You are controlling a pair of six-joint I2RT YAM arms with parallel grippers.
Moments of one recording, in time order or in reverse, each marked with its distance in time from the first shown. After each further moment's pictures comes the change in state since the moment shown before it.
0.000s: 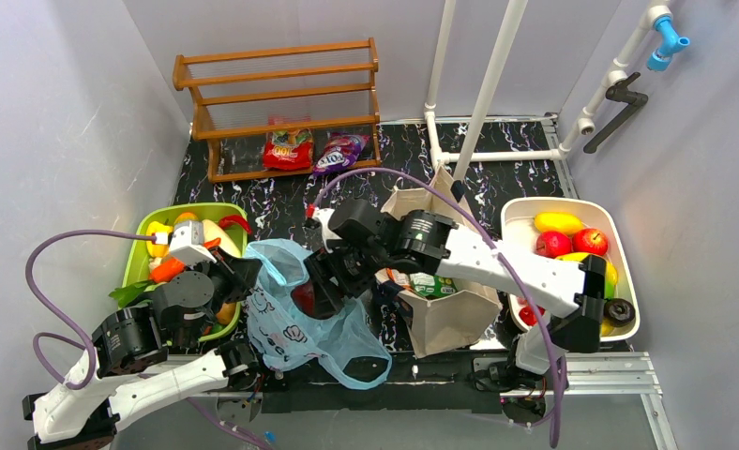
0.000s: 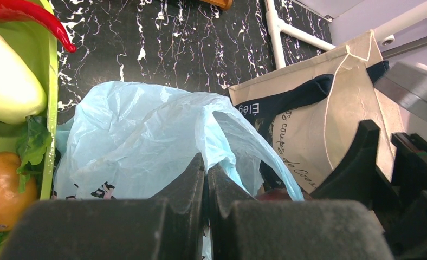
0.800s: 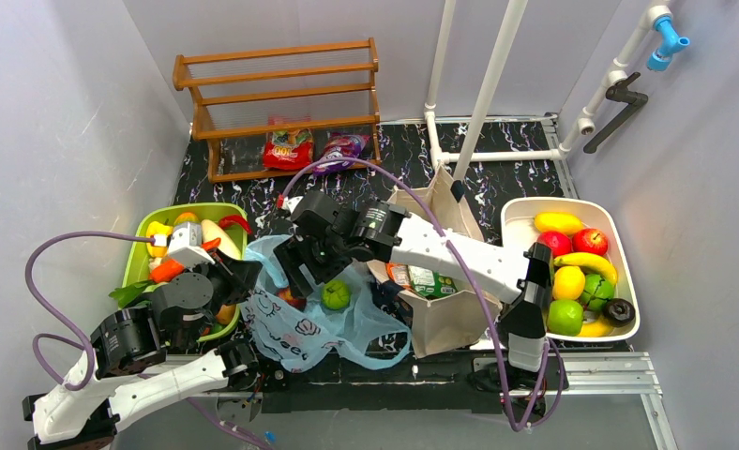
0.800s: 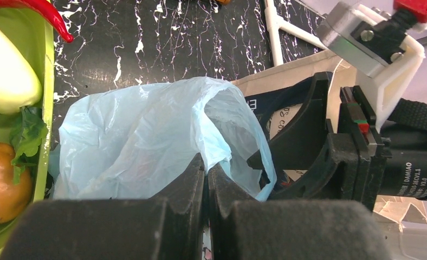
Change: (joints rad) left arm 0.000 -0.008 0.000 -0.023 0.013 -0.040; right arm 0.002 0.291 0.300 -0.071 0.156 -0.054
